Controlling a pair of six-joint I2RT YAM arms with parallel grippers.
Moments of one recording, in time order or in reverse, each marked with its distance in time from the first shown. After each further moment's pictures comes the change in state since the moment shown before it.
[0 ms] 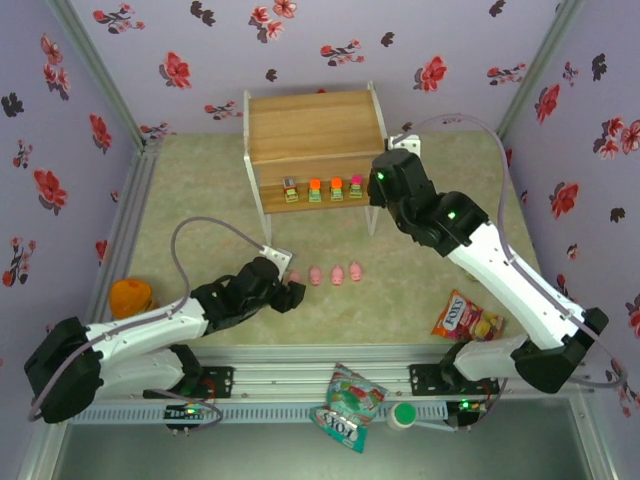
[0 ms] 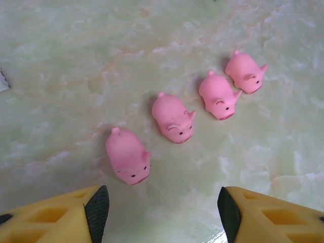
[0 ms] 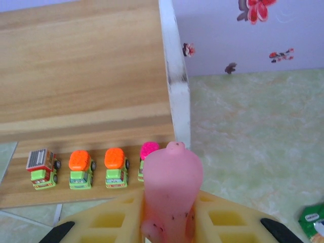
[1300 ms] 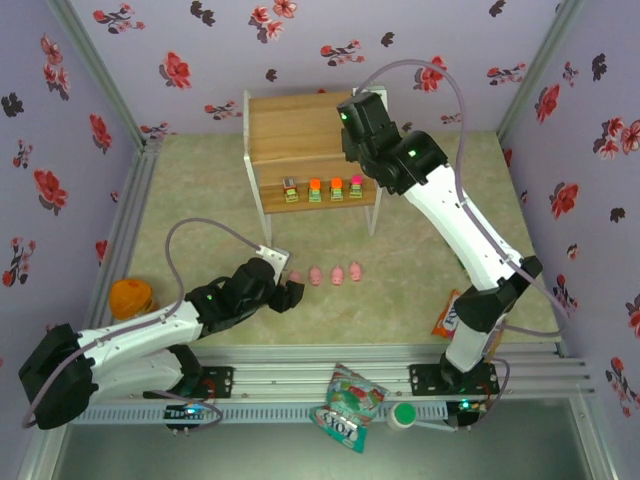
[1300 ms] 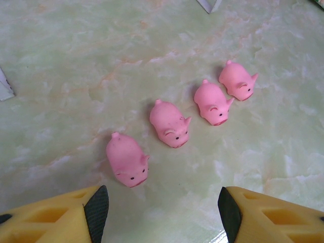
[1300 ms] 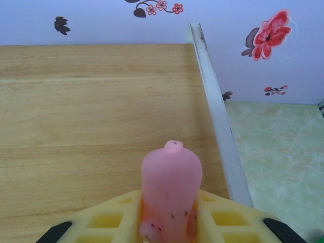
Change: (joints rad) left arm 0.000 -0.047 -0.013 0.003 0.000 0.002; right arm -0.055 0.435 0.591 -0.220 0.013 -0.121
